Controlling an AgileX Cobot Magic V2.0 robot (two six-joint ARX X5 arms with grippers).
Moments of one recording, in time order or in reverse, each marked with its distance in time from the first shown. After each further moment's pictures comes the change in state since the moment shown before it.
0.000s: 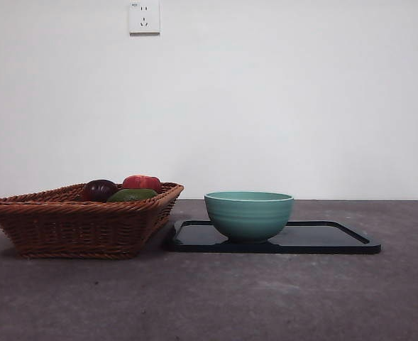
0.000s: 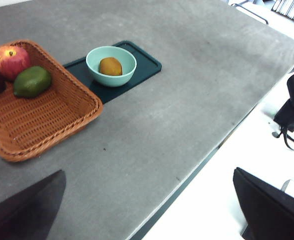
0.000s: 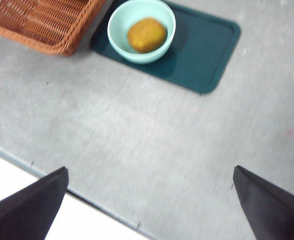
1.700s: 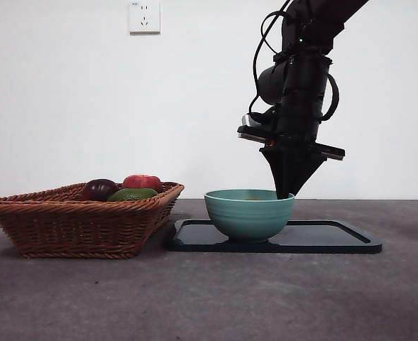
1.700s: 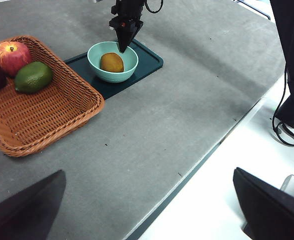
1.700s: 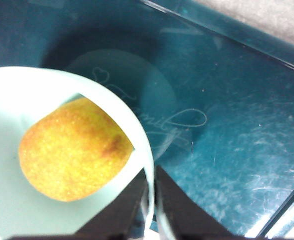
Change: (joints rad) left arm 0.000 0.000 0.000 -0.023 0.000 0.000; right arm -0.118 1.461 0.763 0.082 -0.123 -0.113
